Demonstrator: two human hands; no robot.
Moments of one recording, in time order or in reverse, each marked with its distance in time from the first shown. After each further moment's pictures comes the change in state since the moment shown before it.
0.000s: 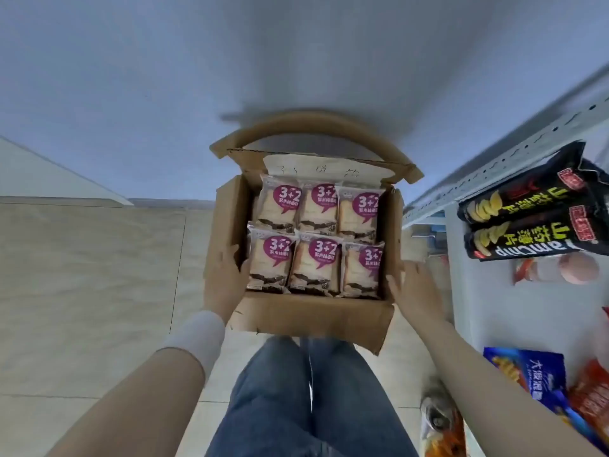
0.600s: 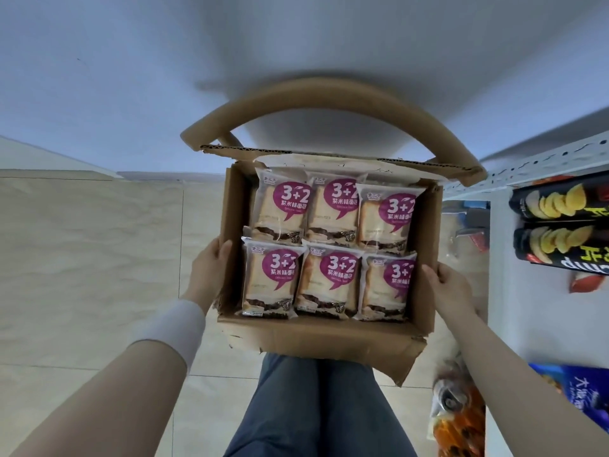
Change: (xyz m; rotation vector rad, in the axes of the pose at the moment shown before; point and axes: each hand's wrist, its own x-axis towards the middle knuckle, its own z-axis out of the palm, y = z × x) left_hand 0.105 -0.035 0.023 -0.217 -0.065 -0.250; right_hand 0.095 0.021 0.040 0.364 -0.157 0.348
